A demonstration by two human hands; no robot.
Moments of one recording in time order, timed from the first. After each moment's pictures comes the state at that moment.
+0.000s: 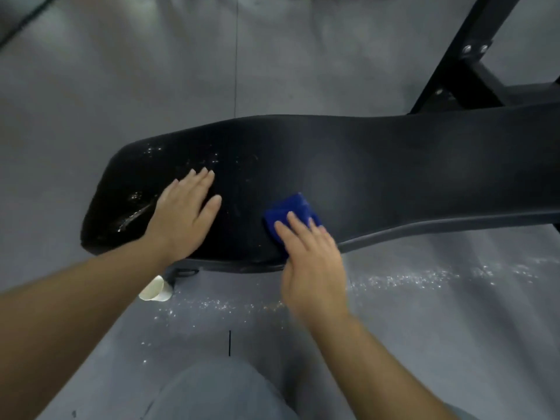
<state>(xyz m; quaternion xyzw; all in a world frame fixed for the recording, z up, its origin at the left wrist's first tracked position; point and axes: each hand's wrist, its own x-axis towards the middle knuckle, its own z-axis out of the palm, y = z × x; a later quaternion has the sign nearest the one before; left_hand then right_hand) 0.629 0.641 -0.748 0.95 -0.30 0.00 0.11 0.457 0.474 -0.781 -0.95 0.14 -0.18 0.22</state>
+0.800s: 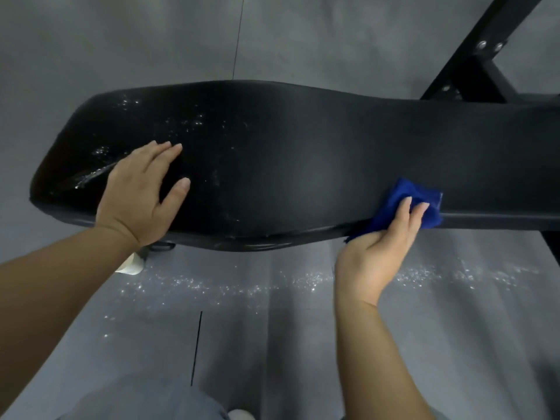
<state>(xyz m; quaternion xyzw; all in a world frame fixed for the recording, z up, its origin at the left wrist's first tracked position) 0.609 0.657 -0.777 0.94 -0.28 0.12 0.13 0.448 0.408 -0.809 -0.69 0.44 -0.40 0.42</state>
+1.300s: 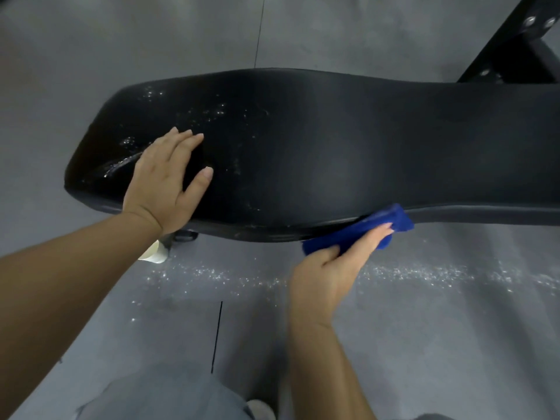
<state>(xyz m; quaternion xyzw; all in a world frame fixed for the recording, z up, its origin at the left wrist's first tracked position) 0.607 0.658 -0.777 0.94 -0.27 0.11 0.14 0.450 0.499 -0.825 -0.62 0.42 -0.36 0.56</state>
